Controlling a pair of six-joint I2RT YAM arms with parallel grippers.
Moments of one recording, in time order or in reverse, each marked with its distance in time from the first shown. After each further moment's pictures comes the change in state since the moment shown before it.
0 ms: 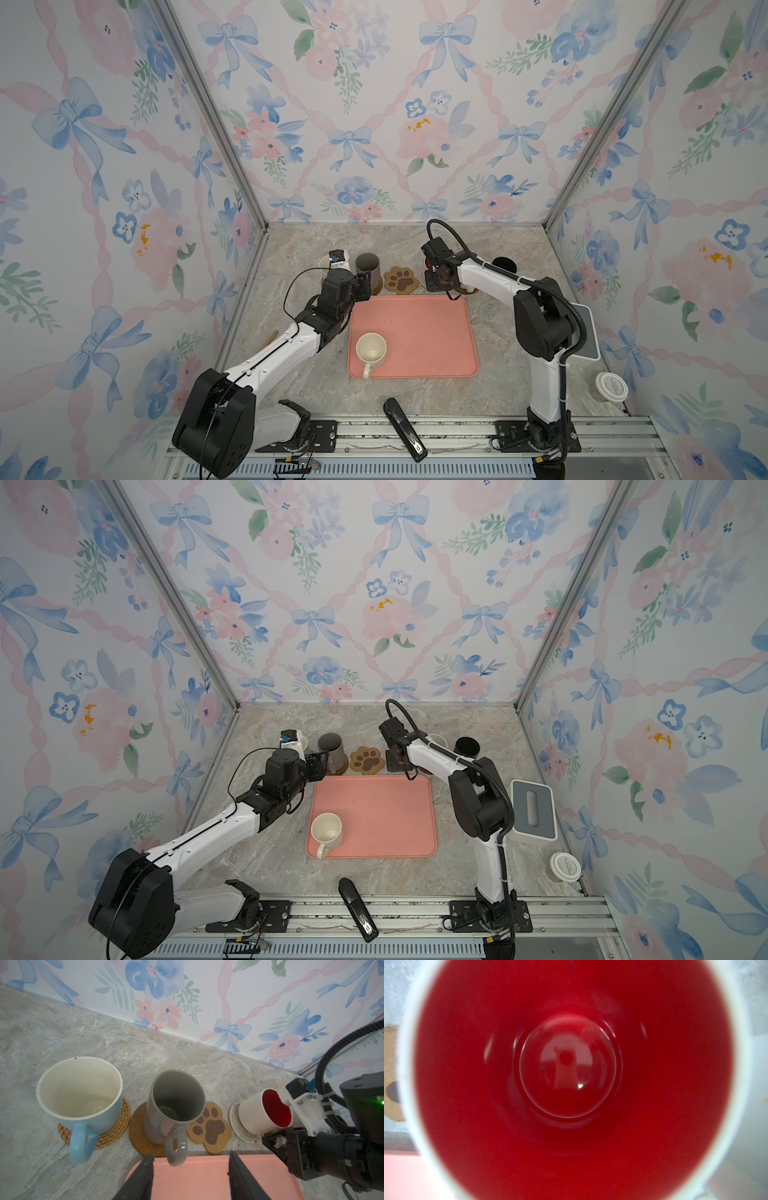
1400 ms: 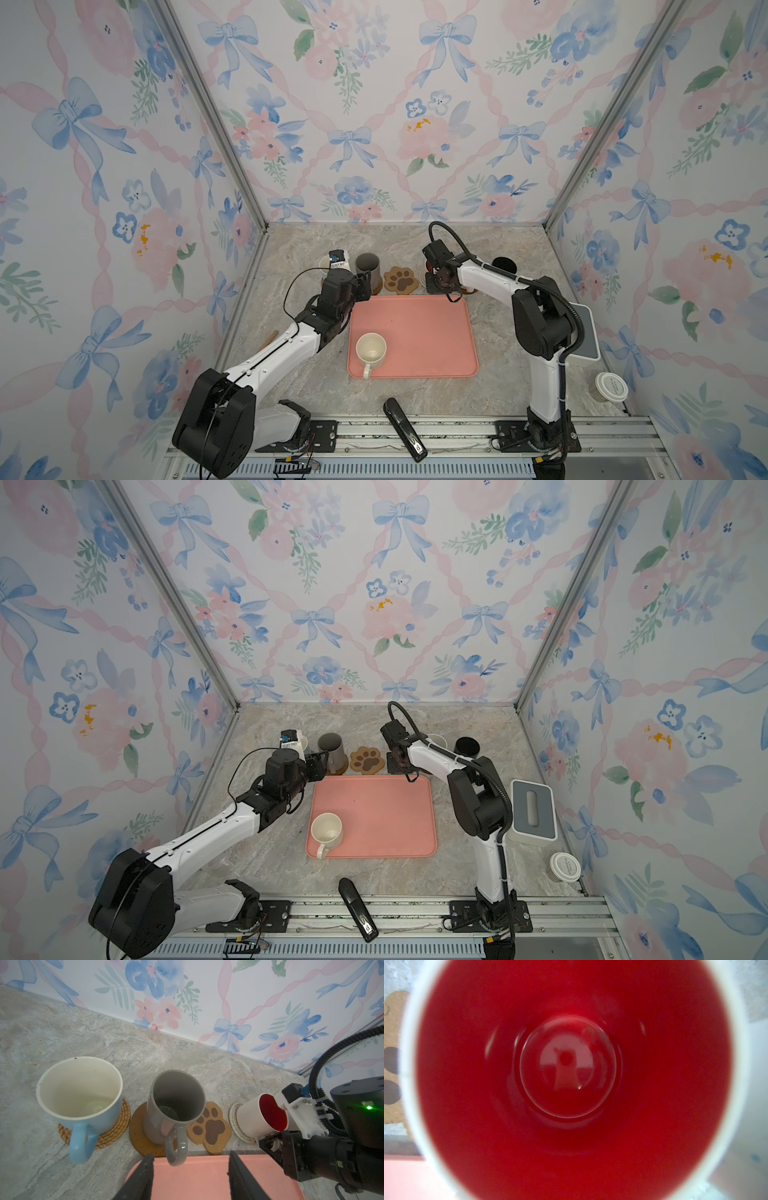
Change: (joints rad) left arm 0.000 0.000 0.000 0.000 0.000 0.000; right arm -0.007 0.006 -0.030 0.023 -0.029 0.029
